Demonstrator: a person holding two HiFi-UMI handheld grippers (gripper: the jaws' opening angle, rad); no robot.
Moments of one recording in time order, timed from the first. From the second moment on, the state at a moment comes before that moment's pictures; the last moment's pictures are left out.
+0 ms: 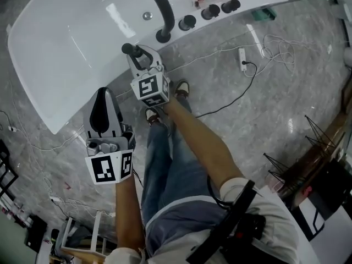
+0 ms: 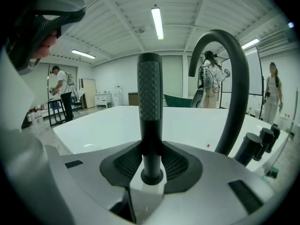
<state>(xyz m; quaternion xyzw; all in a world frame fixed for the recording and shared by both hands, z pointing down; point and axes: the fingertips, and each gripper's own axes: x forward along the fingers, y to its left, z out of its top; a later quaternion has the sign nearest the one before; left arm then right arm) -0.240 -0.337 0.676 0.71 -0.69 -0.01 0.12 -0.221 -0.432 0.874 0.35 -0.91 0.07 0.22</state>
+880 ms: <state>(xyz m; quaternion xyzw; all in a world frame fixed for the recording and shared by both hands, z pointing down) -0.229 -0.174 0.287 0.76 -0.64 -0.09 0.08 -0.164 -0.230 0.314 0.32 -0.94 0.05 0.10</state>
